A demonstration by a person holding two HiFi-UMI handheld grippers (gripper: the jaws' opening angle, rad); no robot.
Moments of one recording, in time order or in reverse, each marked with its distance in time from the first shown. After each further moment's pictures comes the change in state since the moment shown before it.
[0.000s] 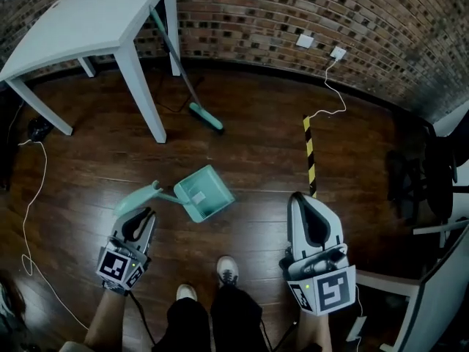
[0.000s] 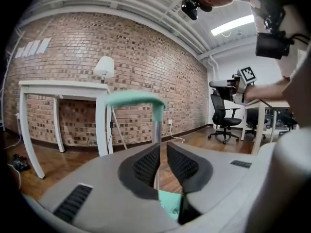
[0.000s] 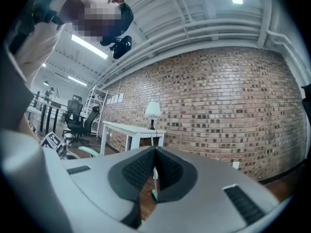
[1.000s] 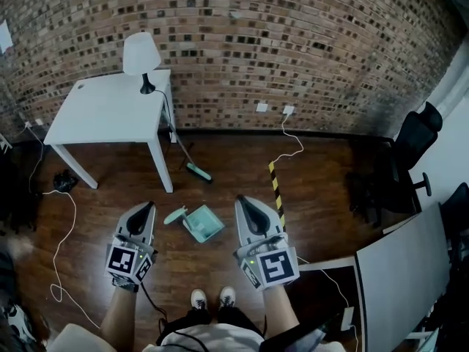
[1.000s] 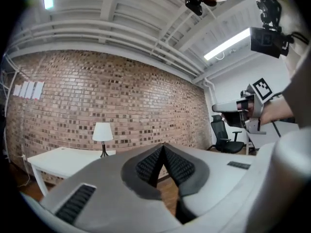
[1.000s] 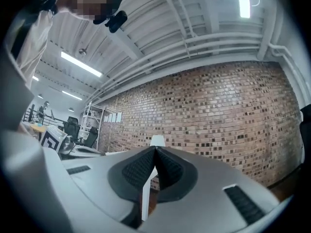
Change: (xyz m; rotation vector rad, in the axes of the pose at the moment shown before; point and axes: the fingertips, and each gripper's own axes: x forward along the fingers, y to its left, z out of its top) left arm -0.163 -0.023 0.435 0.087 -0.221 0.046; right arm -0.043 0.062 0.362 0.106 -0.071 -0.038
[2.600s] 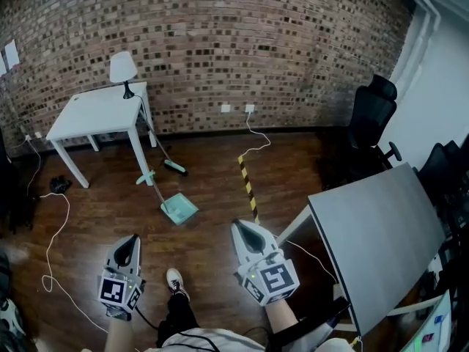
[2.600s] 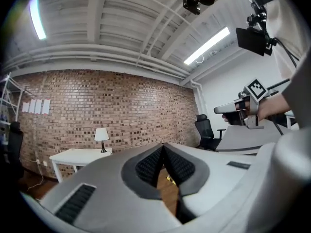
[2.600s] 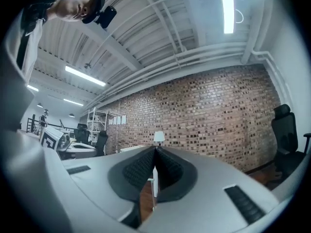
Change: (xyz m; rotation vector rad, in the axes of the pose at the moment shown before) left arm -0.288 -0.286 0.039 0.069 0.005 0.012; right arm -0.408 0.046 0.039 0.075 0.042 -0.029
